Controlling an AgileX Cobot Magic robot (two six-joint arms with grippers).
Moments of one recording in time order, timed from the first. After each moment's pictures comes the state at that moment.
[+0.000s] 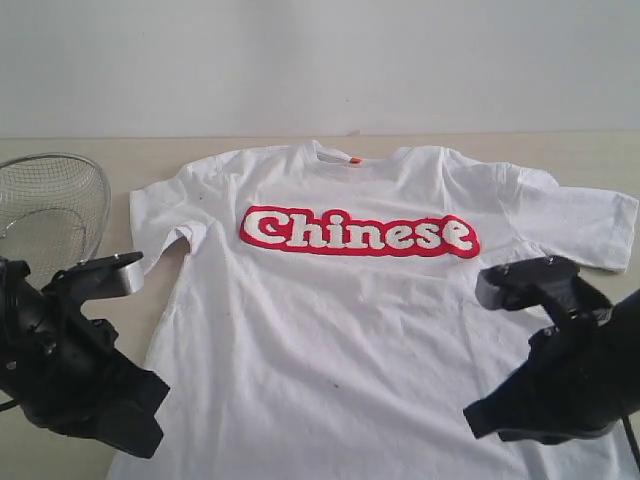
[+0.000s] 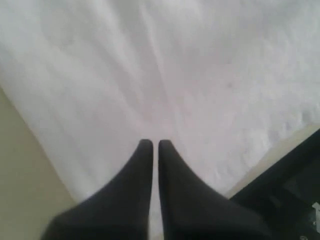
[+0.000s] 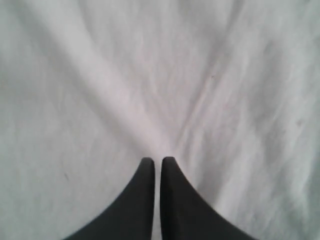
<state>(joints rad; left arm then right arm) -0.31 1.55 -0.66 -0.68 0.83 0.52 0.24 1.42 -0.52 0.52 0.50 -0.43</state>
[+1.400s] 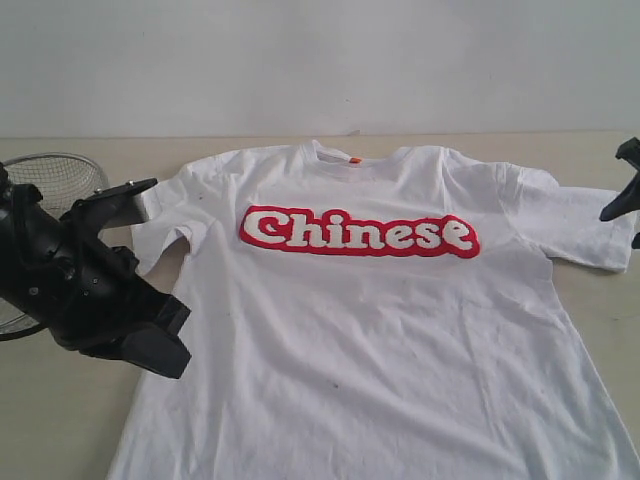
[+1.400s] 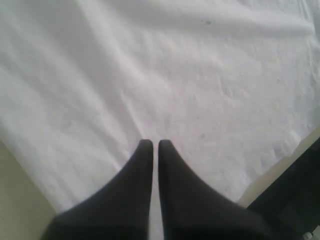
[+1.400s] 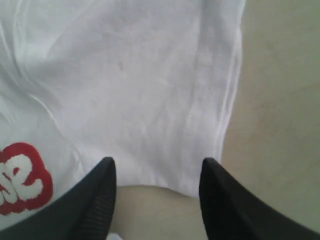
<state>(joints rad) -0.31 1.55 -0.81 -0.68 0.85 0.54 -0.53 2.06 -1.33 0.76 0.81 -0.36</state>
